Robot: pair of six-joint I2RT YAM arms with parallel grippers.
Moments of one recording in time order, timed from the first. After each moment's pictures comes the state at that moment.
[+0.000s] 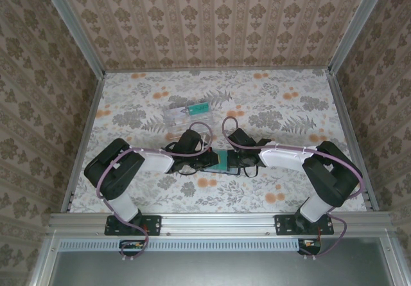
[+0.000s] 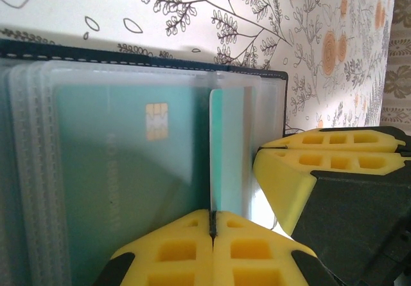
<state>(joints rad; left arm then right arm) -0.79 1.69 0.64 0.29 0.47 -0.94 0.70 1.61 0.80 -0.32 0.02 0.67</state>
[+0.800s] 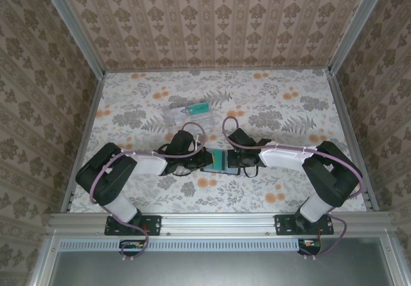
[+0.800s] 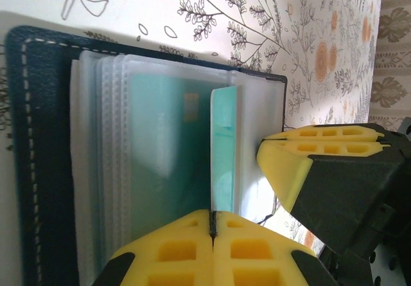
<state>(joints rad) -0.73 1.61 0.56 0.31 0.50 -0.95 0.70 1.61 0.80 -0.32 0.02 0.68</state>
